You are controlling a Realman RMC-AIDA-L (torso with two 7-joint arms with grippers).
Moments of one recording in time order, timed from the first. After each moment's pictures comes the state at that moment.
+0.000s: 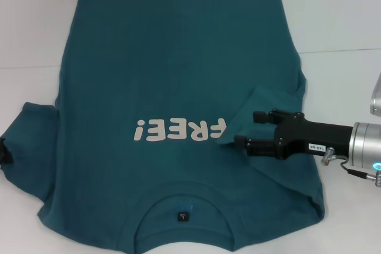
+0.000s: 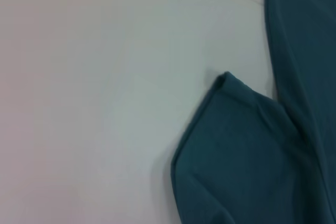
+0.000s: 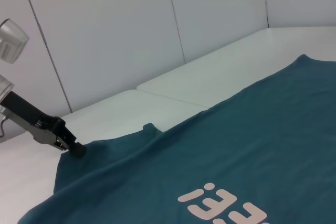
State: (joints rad) left arm -0.65 -2.08 0.51 0.89 2.79 1.16 -2.66; right arm 0.54 2.09 -0.73 -0.57 -1.90 -1.31 1.35
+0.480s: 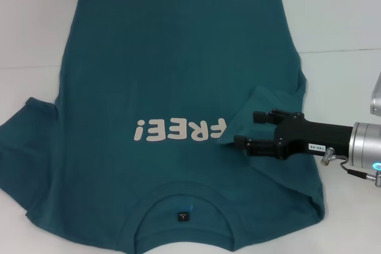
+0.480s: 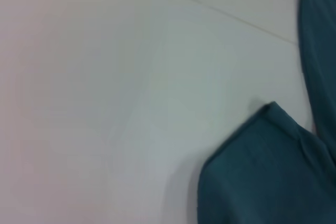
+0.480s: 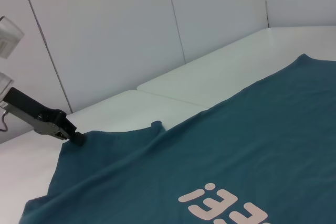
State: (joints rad) left arm -0.63 -2.08 0.50 0.90 2.81 1.07 -2.67; right arm 0.54 2.09 -0.73 -0.57 -1.90 -1.31 1.35
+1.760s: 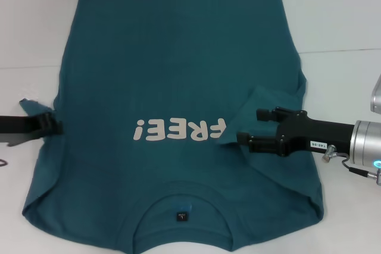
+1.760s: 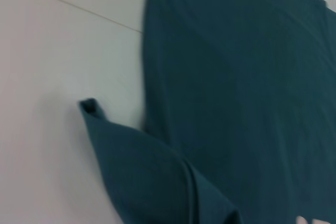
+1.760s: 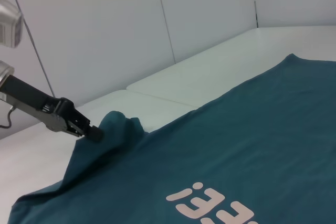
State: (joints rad) left arm -0.64 -2.14 0.65 0.97 2.59 1.15 -2.64; right arm 0.54 2.09 -0.73 -0.57 -1.90 -1.29 1.36
